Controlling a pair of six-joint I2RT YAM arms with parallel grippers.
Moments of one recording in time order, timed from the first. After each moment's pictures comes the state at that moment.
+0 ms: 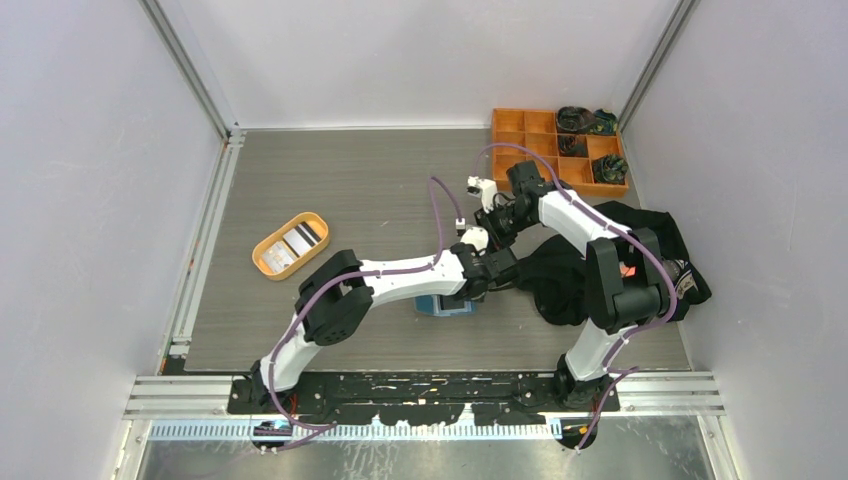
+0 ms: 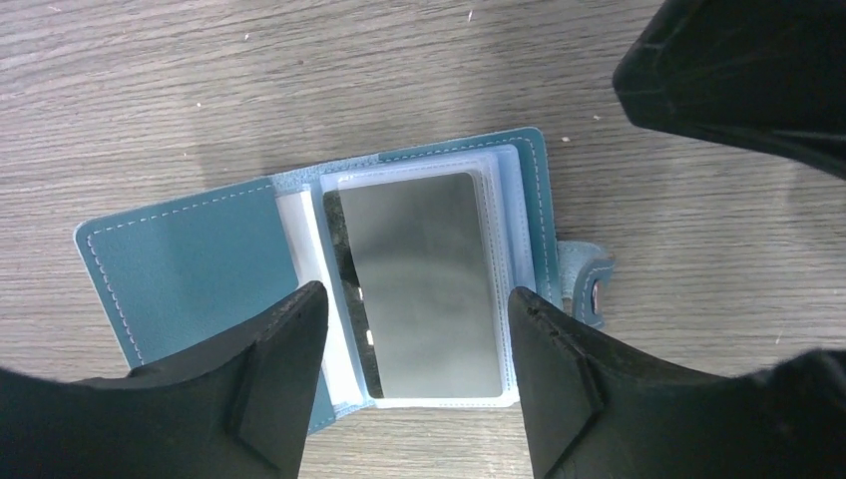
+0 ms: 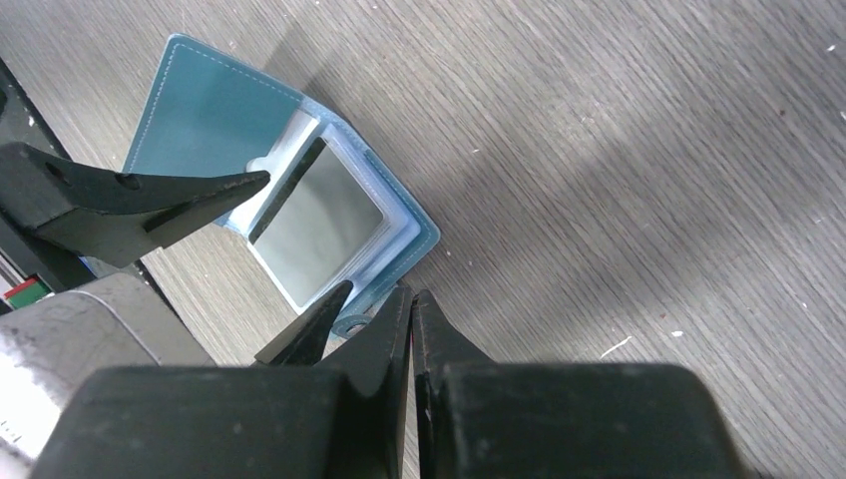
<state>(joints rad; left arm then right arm) -1.17 2.18 1.74 -0.92 -0.58 -0.97 0.25 1.71 1.19 -0.70 -0.66 -0.36</state>
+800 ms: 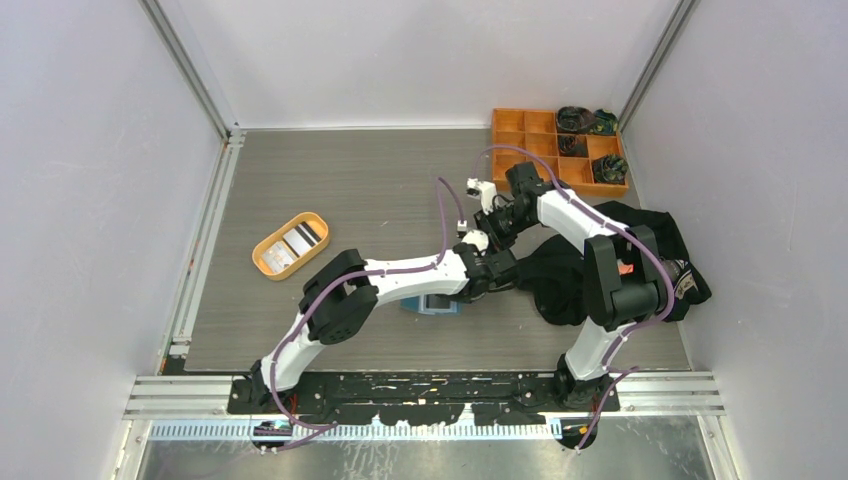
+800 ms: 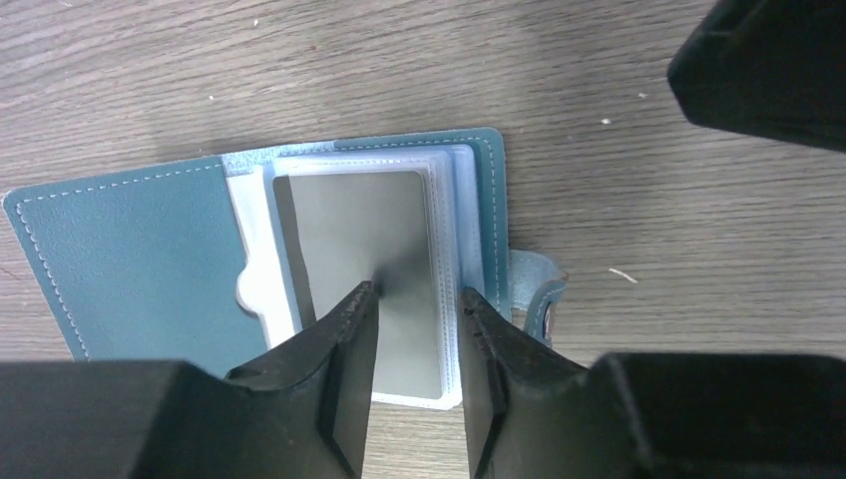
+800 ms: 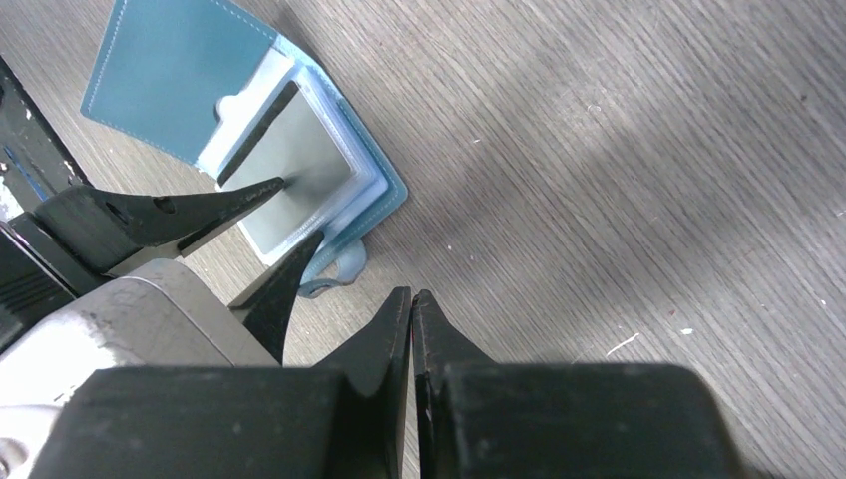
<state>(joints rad) -1.17 2.21 1.78 -0.99 -0.57 -0.94 0.25 1.73 1.19 -0.72 -0.65 -0.36</state>
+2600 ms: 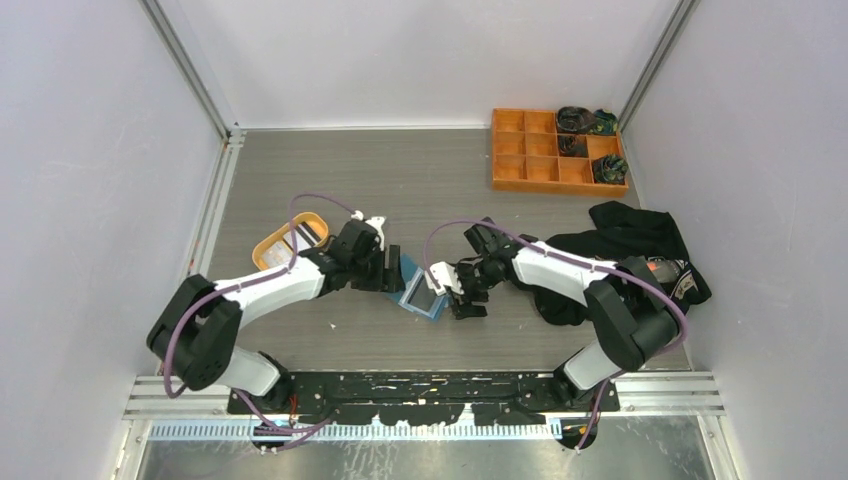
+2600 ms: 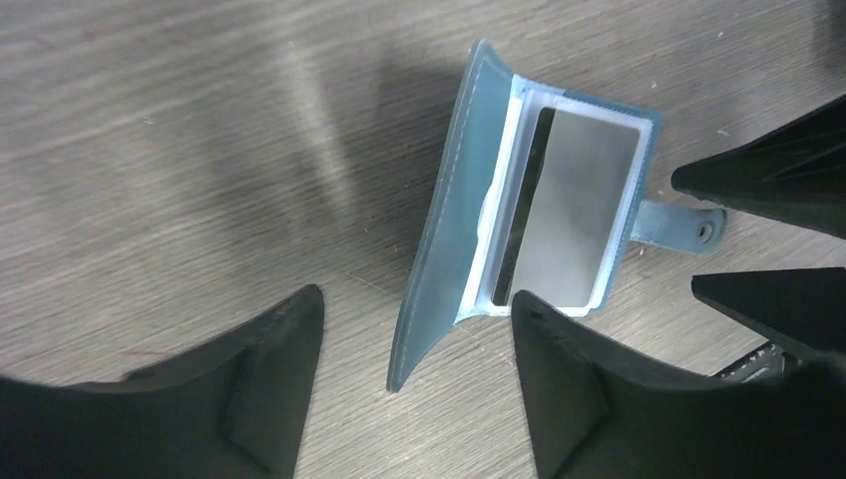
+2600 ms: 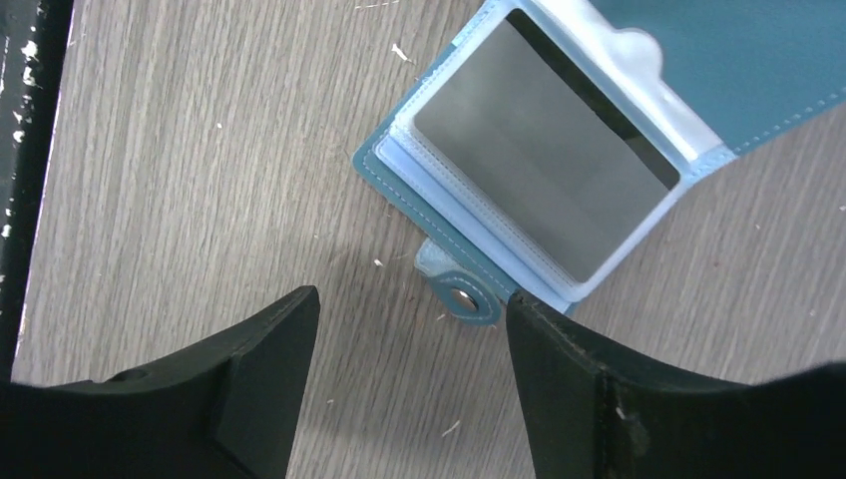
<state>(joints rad) -0.65 1.40 0.75 -0.21 0.09 -0.52 0.59 1.52 0.82 -0.49 -0.68 -1.14</state>
